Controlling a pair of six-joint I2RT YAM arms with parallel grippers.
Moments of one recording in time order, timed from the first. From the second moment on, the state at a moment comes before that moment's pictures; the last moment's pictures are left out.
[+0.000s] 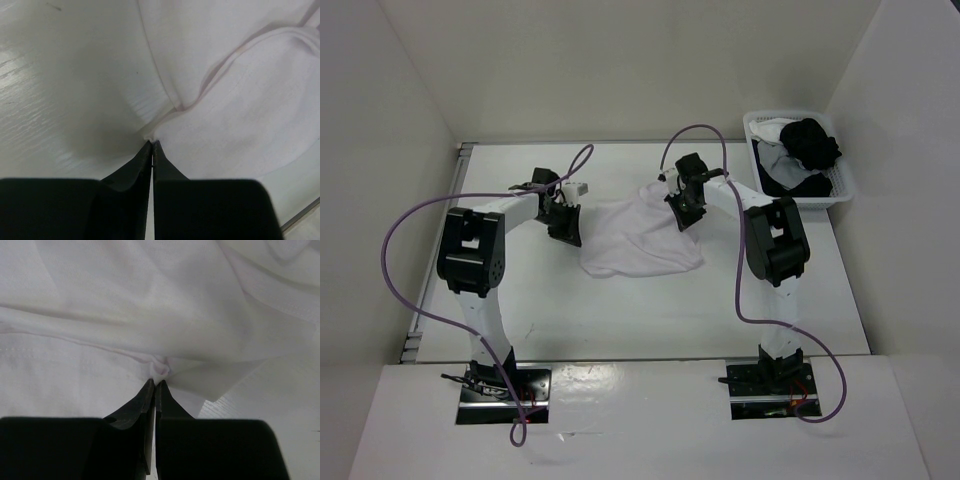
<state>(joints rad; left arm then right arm) -0.13 1.99 1.32 -0.55 0.46 0.10 0.36 2.11 1.58 -0.62 -0.14 -0.20</state>
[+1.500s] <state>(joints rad) -0.03 1.44 1.69 -0.75 0.45 0.13 0.37 1.42 1.69 -0.65 0.09 -0.27</state>
